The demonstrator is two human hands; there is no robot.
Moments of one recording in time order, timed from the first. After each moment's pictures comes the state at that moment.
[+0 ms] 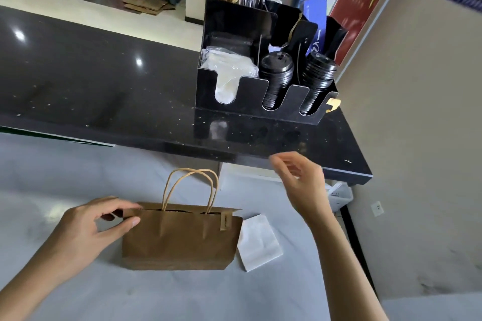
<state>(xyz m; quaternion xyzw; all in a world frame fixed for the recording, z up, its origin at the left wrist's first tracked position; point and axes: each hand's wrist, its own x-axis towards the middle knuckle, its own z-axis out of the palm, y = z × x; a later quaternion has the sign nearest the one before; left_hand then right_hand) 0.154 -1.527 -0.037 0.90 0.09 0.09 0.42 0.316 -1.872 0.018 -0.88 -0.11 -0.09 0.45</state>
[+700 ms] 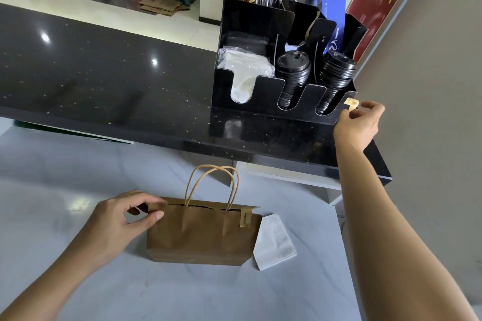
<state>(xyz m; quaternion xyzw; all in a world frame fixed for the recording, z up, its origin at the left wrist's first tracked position) 0.157 -1.532 -0.039 0.88 0.07 0.08 0.46 0.454 -1.897 0.048 -0.81 0.18 -0.29 0.47</state>
